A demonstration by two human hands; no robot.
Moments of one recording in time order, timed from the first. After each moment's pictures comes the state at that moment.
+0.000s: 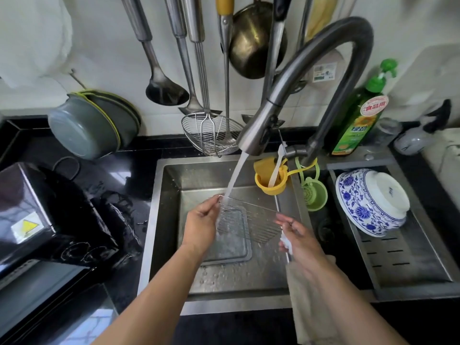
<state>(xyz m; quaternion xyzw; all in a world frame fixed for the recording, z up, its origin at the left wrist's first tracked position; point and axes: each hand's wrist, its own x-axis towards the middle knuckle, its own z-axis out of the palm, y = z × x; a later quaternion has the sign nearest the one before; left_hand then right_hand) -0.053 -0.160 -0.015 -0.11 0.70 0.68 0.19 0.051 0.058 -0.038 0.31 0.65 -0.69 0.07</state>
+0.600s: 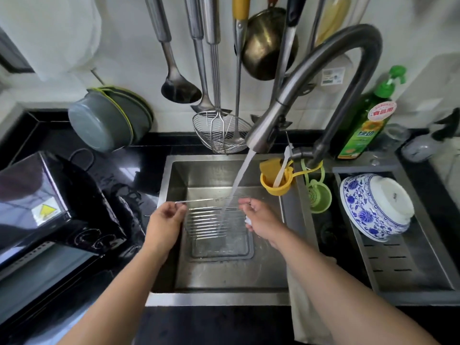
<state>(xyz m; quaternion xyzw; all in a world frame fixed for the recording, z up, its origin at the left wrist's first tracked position) -0.053 -0.247 -0.004 -0.13 0.83 0.53 0.09 -0.026 -0.001 -0.024 0.16 0.78 -0.58 0.18</state>
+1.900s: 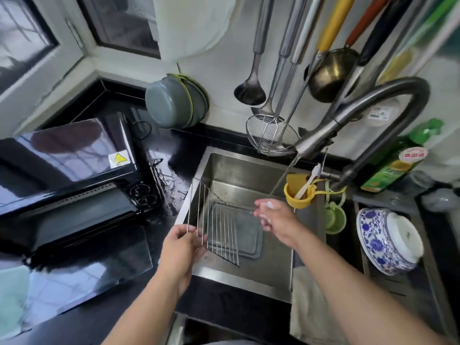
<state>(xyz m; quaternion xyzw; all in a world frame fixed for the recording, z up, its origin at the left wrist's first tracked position) 0.071 -0.261 0.043 -0.35 0.54 0.76 0.11 -0.014 -0.027 0.018 0.19 0.70 -0.65 0.21</state>
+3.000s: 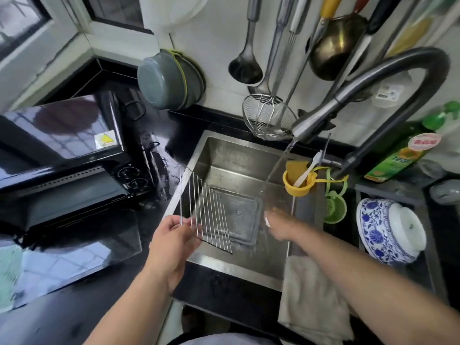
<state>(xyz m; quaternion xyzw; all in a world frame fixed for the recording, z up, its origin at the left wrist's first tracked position) 0.090 -0.247 0.060 -0.35 0.53 0.77 0.09 -0.015 0.011 -0.028 -0.11 0.95 -0.06 0.27</state>
